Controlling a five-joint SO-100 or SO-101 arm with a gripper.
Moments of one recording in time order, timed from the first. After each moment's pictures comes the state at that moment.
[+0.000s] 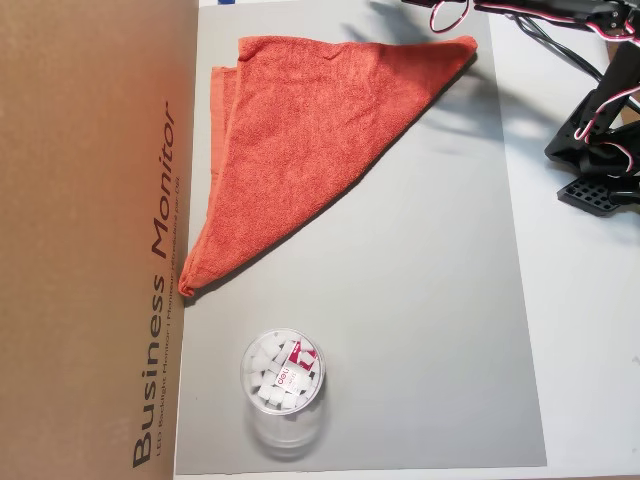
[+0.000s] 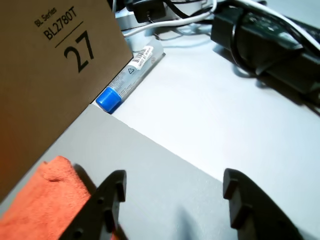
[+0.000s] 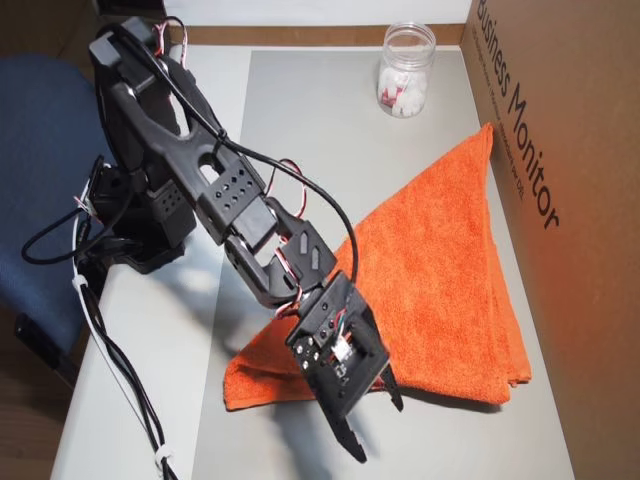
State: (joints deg) arm 41.1 81.8 102.9 -0.7 110.2
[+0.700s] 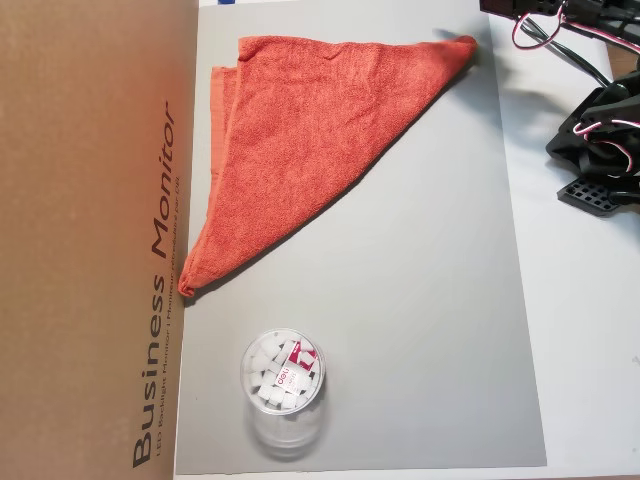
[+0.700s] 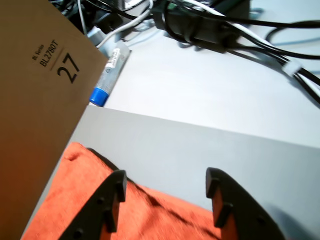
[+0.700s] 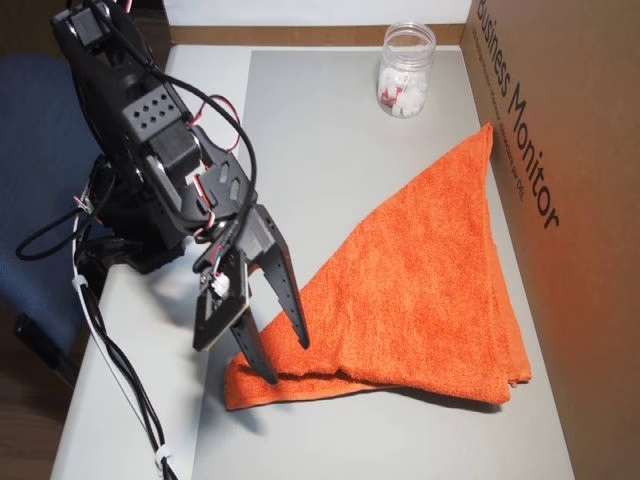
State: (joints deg) arm 47.2 124.7 136.0 13.1 122.4
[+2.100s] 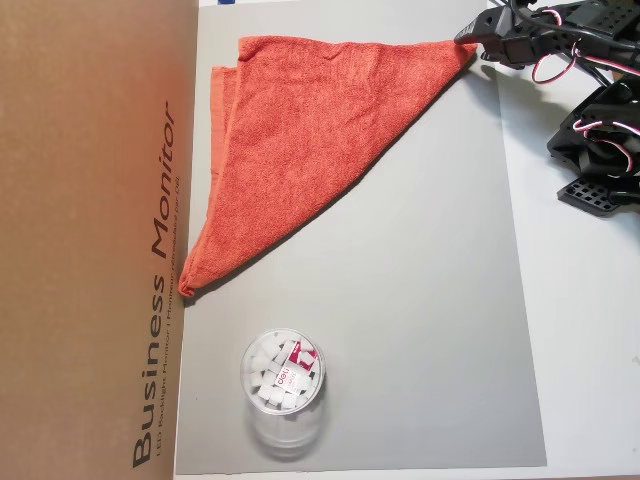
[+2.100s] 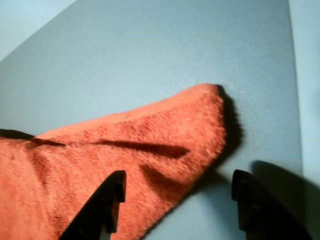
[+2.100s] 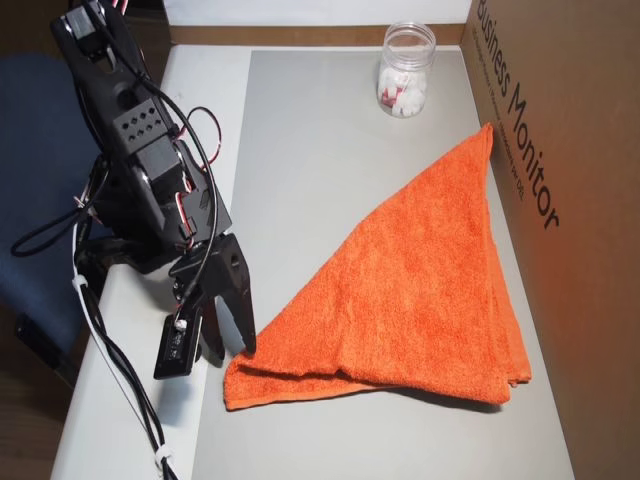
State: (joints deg) arm 50.9 132.9 157.1 22.9 142.3
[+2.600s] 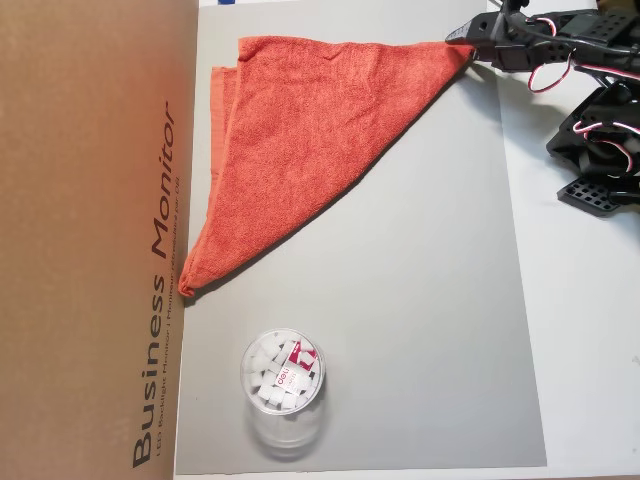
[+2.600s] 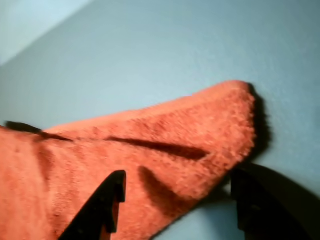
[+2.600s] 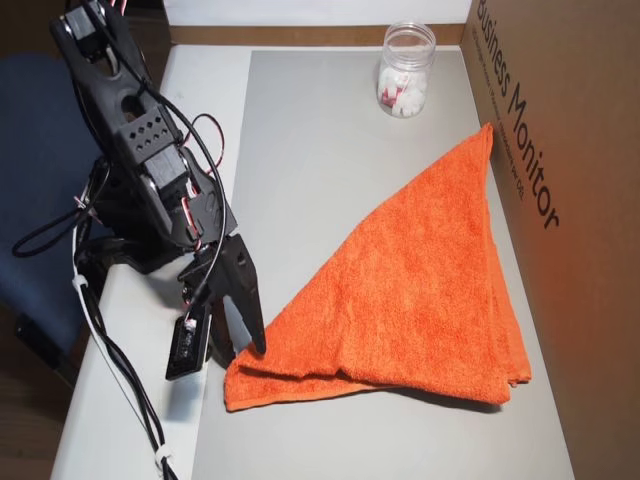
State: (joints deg) arm 48.9 128.7 159.9 15.2 140.6
